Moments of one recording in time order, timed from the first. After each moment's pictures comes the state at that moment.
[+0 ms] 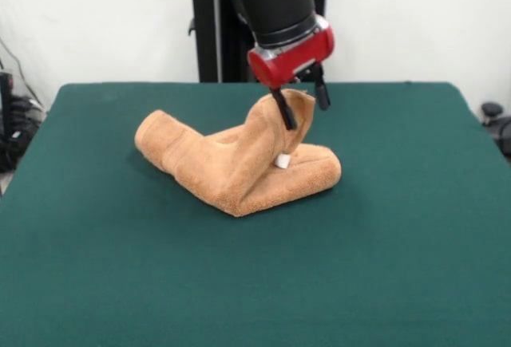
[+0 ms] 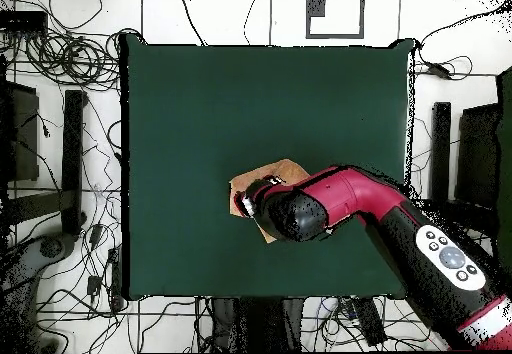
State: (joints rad) arm -0.93 -0.56 1.00 1.94 -0.78 0.68 1.64
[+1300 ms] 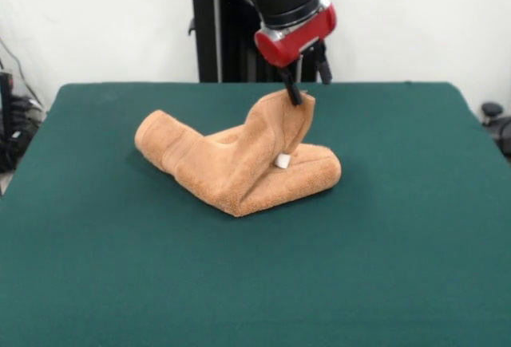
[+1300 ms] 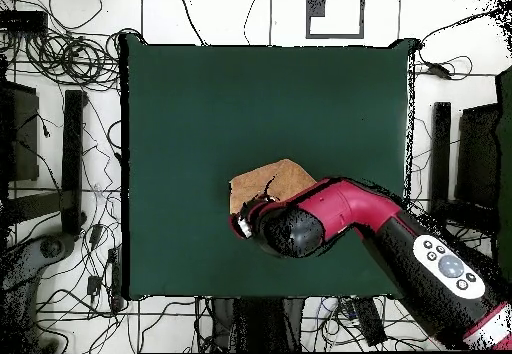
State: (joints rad) arm -0.95 -0.58 1.05 2.03 -0.78 0.74 1.63
